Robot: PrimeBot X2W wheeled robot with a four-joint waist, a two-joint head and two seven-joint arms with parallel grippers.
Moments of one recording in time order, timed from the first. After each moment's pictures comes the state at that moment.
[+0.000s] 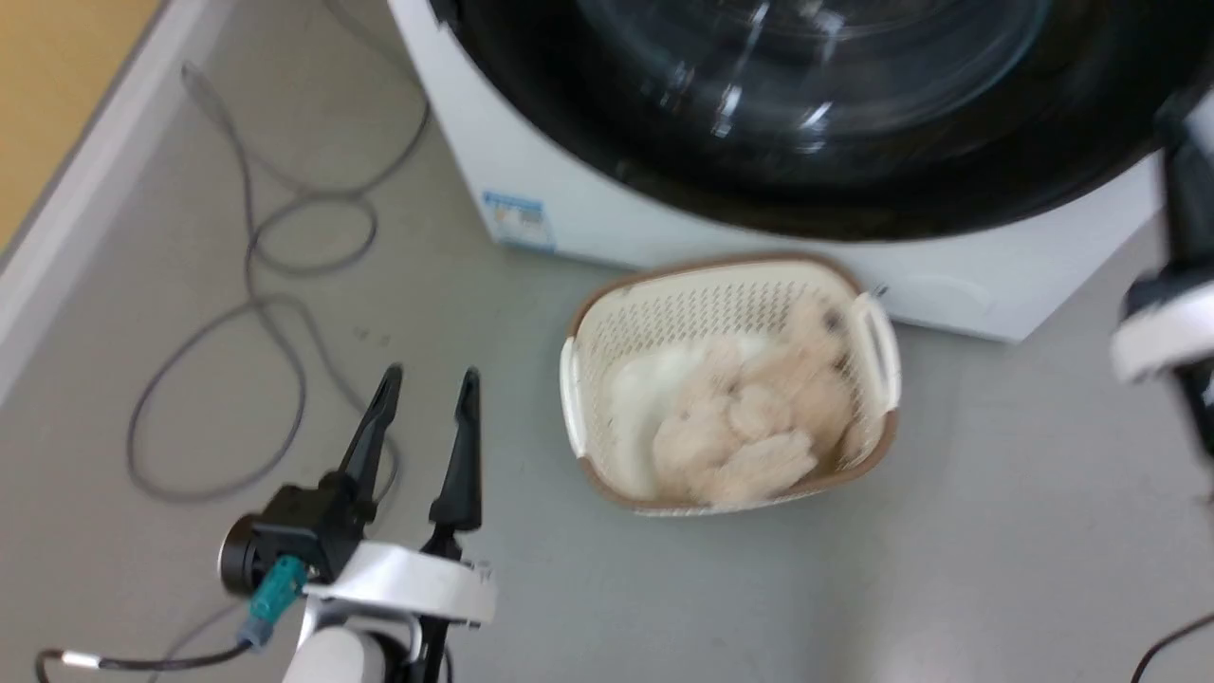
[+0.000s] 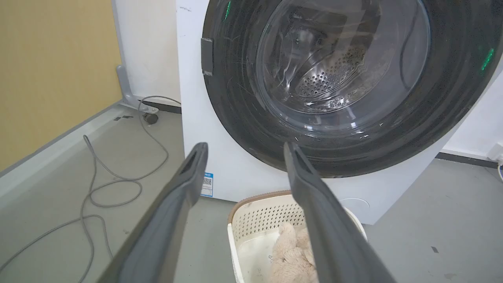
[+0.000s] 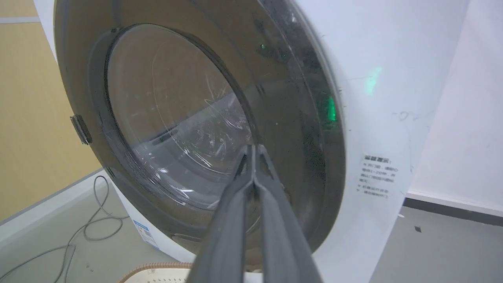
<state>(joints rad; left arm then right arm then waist) -0.14 0.05 -0.14 0.07 -0.24 -0.05 -0.26 -0.63 -0.42 0.10 0.41 0.42 0.13 -0.23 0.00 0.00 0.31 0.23</state>
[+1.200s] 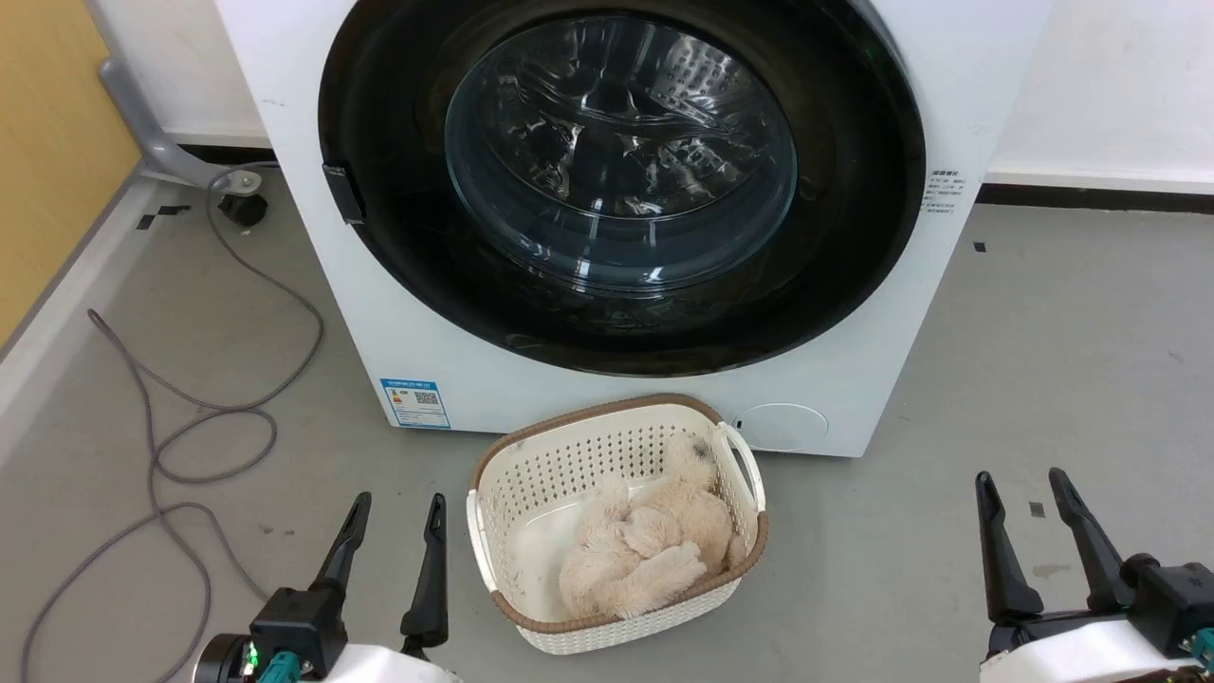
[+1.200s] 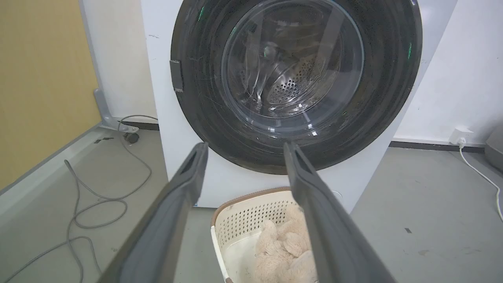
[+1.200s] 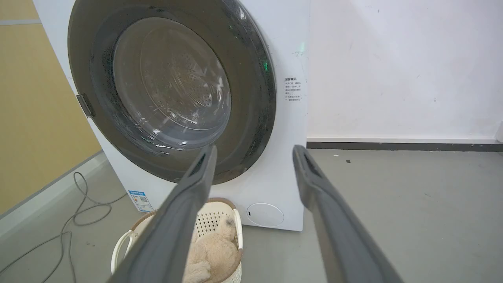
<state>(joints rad) 0.03 0.05 -0.06 0.12 -0.14 -0.05 -0.26 0.01 -0.11 -0.04 0.13 0.20 0.13 -0.26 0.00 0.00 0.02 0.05</state>
